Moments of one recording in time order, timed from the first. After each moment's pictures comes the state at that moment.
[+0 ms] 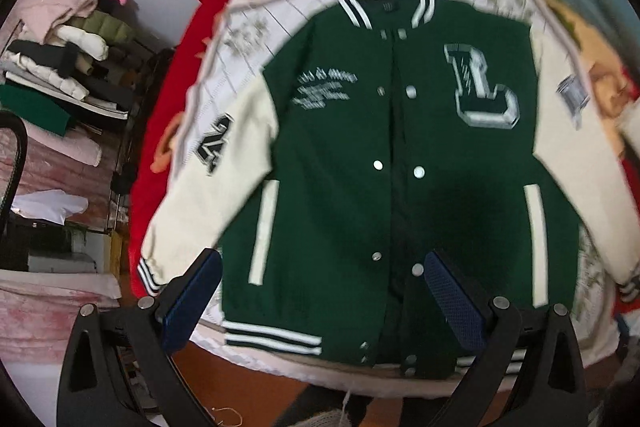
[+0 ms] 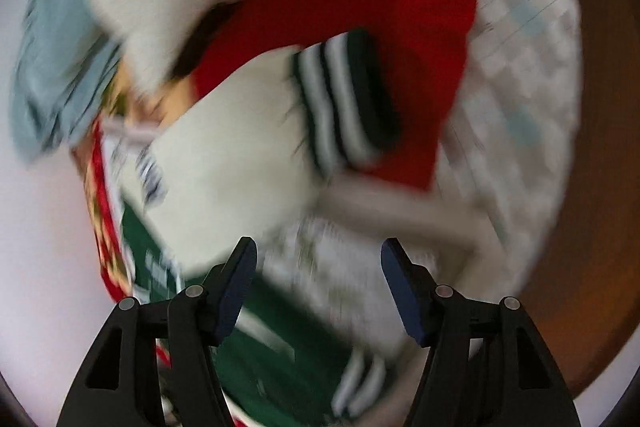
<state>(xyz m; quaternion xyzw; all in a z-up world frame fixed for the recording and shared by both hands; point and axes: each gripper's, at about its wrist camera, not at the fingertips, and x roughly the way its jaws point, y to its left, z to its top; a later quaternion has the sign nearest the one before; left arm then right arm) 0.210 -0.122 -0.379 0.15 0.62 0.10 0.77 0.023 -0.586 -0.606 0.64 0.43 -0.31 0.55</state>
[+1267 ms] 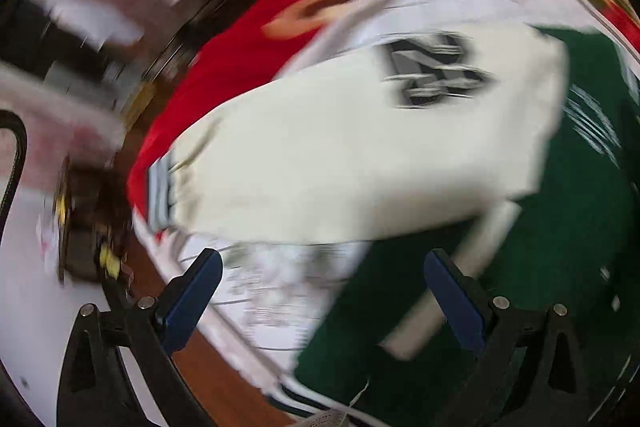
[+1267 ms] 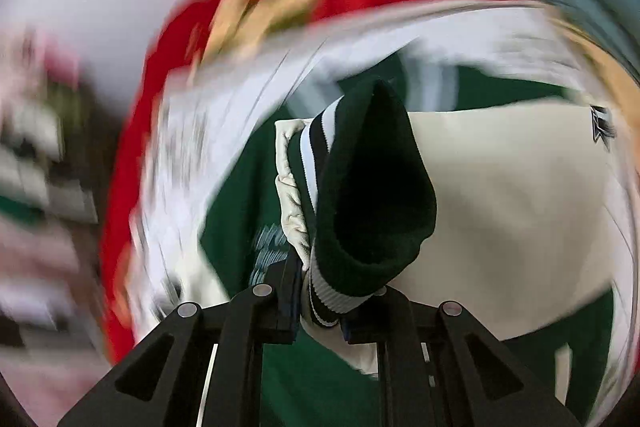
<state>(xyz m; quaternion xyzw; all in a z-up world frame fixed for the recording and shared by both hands) 0.214 0.159 -0.479 -0.09 0.62 0.34 0.70 0.576 -0.099 -0.584 0.16 0.59 0.04 0.79</state>
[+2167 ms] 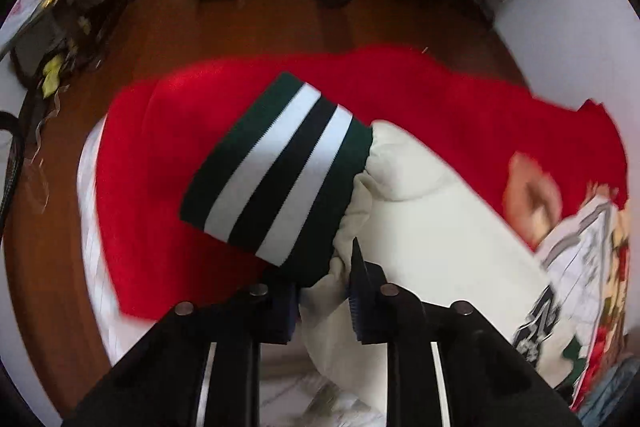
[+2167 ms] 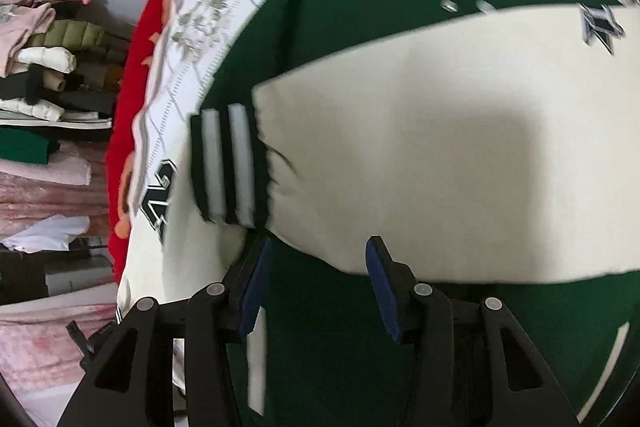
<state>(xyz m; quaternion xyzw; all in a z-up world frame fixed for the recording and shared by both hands) 0.170 0.417 -0.540 -0.43 0.43 0.44 0.67 0.524 -0.050 -0.640 0.21 0.67 0.11 0.71</state>
